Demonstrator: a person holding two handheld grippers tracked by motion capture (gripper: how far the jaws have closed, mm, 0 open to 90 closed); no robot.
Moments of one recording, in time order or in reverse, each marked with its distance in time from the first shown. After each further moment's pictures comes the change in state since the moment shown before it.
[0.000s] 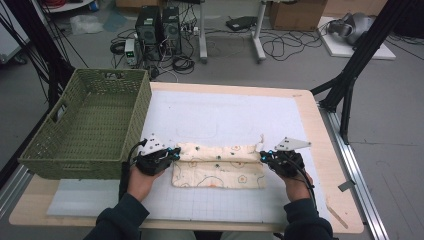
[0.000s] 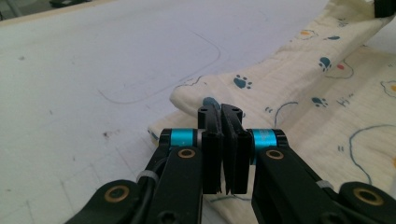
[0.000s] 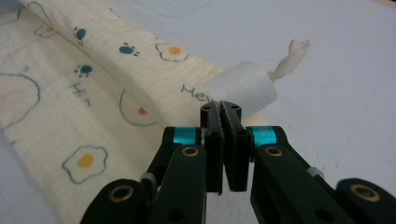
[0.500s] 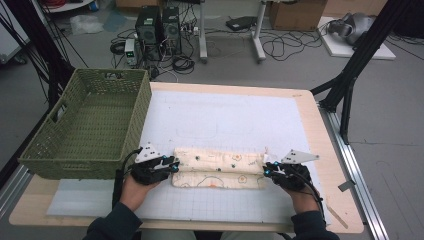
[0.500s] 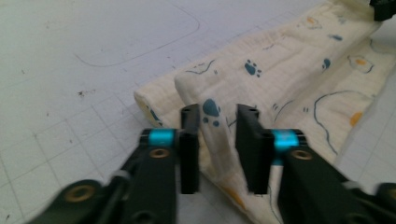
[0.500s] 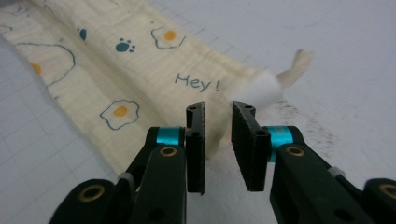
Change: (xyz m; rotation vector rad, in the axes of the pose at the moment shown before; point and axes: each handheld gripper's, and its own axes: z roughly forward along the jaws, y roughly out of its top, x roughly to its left) left arm -0.003 -0.009 -0.019 0.024 -0.055 -0.073; right arm 0.009 -0.024 -0.023 0.005 0.034 0.031
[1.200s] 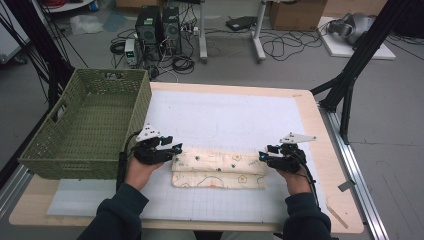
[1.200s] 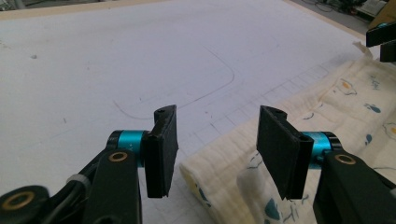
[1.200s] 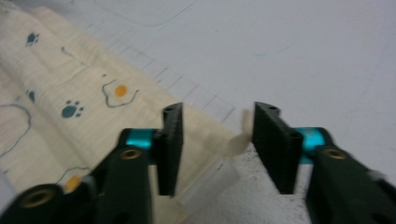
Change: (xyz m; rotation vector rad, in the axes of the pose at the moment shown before) left arm 0.027 0.030 0.023 -0.041 0.058 -0.039; right arm -0.029 0.028 0.030 -0.006 0.008 0.099
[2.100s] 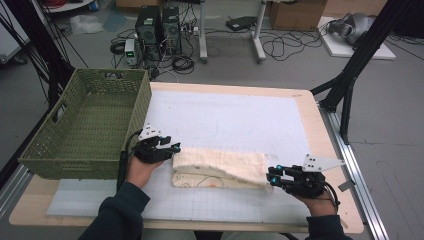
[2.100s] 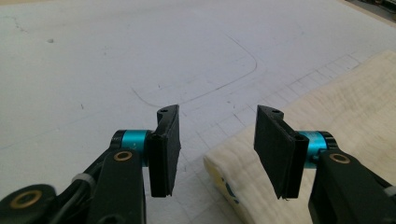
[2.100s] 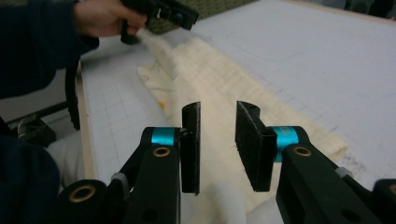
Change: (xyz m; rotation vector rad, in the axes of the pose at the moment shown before) left arm 0.007 -0.004 0.007 0.026 0.051 -0.017; right arm 0.024 -0.030 -0.072 -0.205 0.344 -0.146
